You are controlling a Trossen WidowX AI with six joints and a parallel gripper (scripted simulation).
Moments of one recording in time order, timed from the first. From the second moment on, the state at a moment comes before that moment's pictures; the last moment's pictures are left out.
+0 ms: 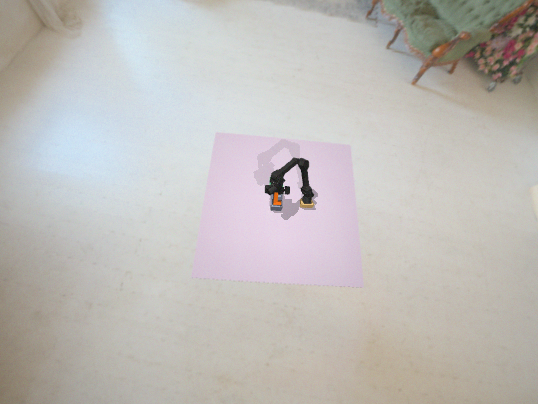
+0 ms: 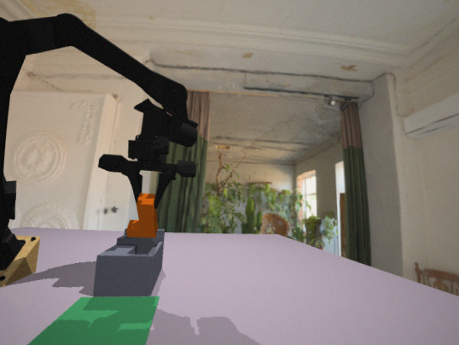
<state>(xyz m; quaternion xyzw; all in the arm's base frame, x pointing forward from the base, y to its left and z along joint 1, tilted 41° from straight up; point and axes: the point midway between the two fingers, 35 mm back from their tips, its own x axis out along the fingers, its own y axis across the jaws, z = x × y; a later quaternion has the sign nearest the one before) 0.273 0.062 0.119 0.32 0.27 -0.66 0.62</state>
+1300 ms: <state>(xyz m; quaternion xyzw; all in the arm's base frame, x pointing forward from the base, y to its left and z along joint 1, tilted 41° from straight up) 0.257 -0.004 0.189 0.34 0.27 -0.64 0.64</state>
